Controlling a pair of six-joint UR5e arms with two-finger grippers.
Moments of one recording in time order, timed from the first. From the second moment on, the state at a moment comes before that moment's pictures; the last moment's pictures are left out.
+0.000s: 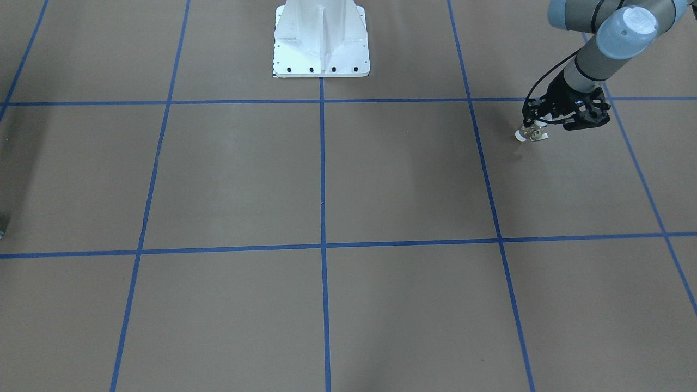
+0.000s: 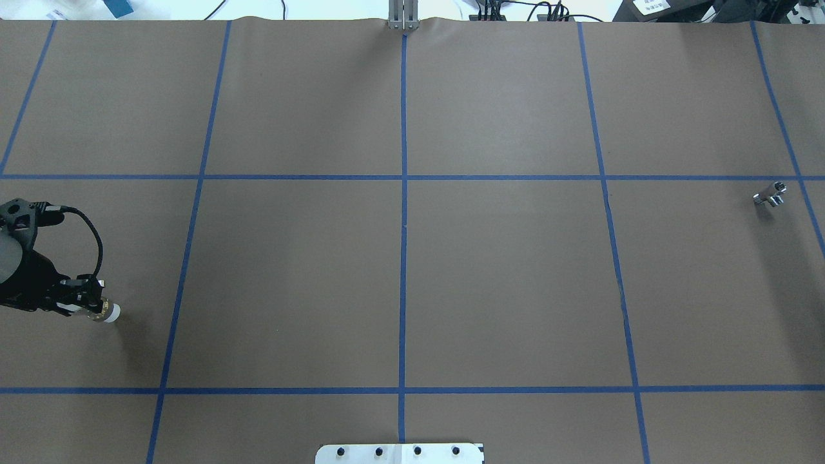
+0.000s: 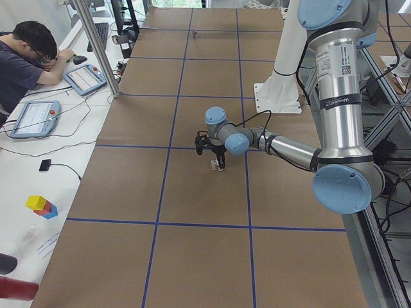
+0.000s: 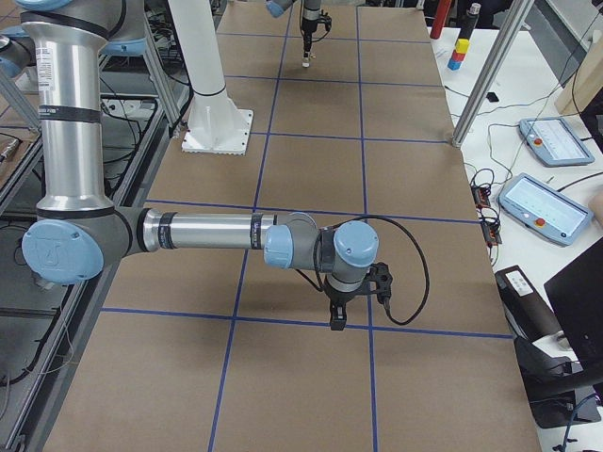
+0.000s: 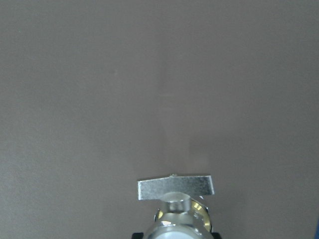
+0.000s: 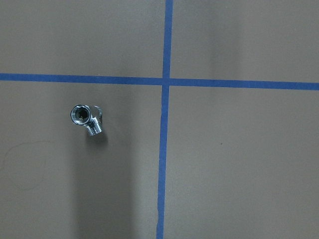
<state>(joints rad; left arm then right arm) -0.77 -1.40 -1.99 -1.90 -2.18 -1.06 1.55 -1.59 1.62 -1.65 2.36 -0.05</state>
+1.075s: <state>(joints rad) -0.69 -2.33 -1.89 -0.97 -2.07 -1.07 1.55 -1.59 1.63 -1.64 2.37 -0.05</state>
